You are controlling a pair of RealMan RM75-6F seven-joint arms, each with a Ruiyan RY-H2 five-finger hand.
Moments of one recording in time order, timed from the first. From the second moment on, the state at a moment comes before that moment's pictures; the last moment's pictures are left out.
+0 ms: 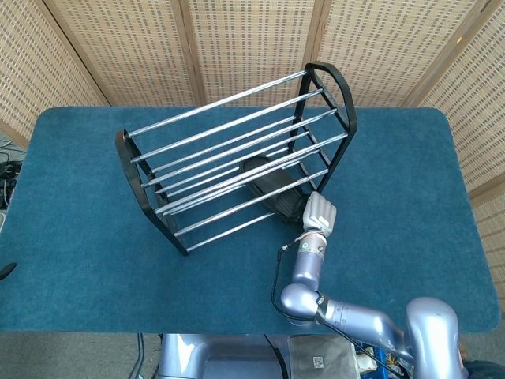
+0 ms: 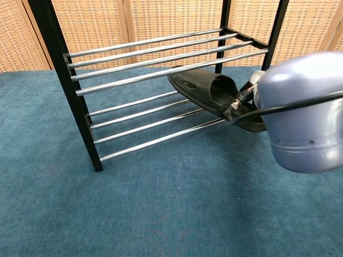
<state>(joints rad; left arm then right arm) -0.07 -0.84 -0.07 -1.68 1.45 1.44 -0.43 0.96 -1.94 0.63 -1.38 -0.23 1.46 -0.63</state>
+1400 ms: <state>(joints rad) -0.10 -0.84 -0.07 -1.66 1.43 1.37 -0.47 1.13 -2.18 0.73 -1.02 -0.38 1.37 -0.60</state>
